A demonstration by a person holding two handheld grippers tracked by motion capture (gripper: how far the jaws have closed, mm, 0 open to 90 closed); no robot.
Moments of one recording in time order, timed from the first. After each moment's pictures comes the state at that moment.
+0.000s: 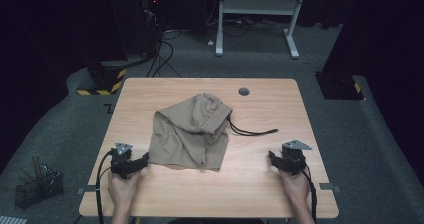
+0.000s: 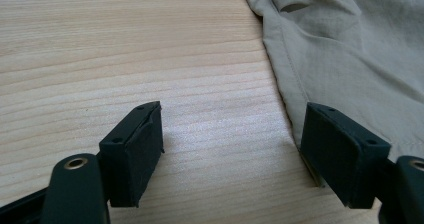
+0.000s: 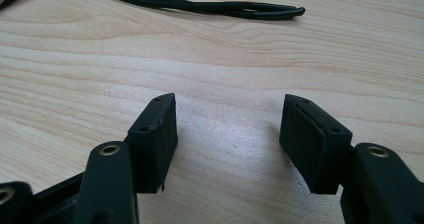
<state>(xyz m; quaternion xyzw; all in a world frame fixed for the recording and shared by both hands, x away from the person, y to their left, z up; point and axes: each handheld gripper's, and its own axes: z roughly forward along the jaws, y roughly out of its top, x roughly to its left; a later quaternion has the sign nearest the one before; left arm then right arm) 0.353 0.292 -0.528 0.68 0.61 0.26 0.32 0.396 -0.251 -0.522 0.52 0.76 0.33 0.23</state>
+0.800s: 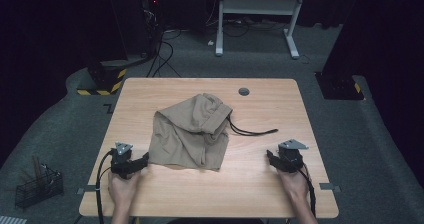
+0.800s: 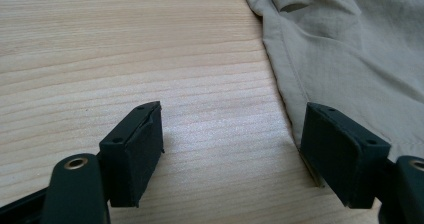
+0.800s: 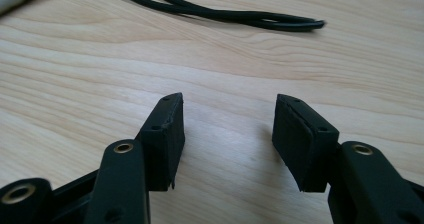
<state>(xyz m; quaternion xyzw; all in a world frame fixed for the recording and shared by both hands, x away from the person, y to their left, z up) 0.353 0.292 -0.528 0.68 0.61 0.26 0.32 0.399 -0.241 -0.522 0.50 0.77 0.33 0.23</state>
